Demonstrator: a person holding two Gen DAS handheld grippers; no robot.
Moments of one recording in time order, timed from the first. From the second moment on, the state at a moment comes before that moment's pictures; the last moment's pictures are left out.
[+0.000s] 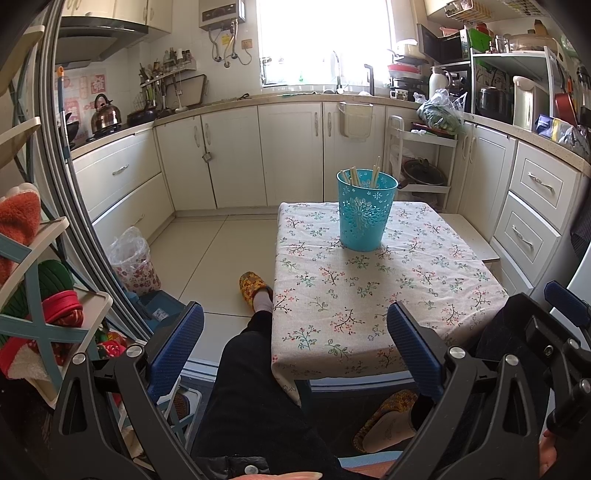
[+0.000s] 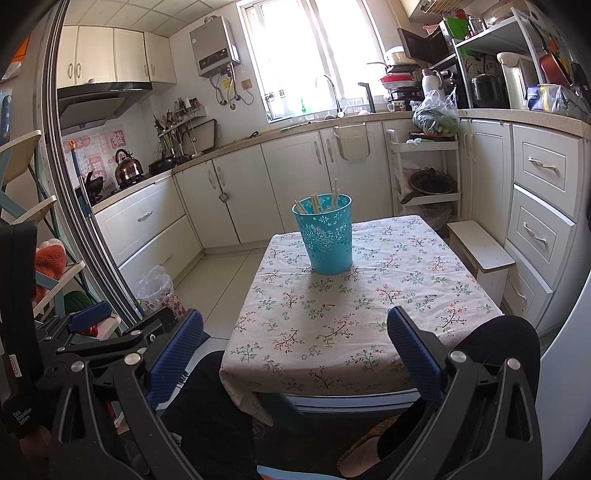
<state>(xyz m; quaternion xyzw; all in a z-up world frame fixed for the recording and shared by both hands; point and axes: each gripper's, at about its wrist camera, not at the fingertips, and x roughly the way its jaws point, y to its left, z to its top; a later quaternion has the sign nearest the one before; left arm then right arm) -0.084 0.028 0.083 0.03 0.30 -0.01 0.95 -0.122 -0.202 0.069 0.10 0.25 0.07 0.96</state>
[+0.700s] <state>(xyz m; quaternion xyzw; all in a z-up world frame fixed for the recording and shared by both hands) -0.052 0.027 0.058 0.04 0.33 -0.01 0.94 -0.101 -0.196 0.062 0.10 0.26 0.07 0.96</state>
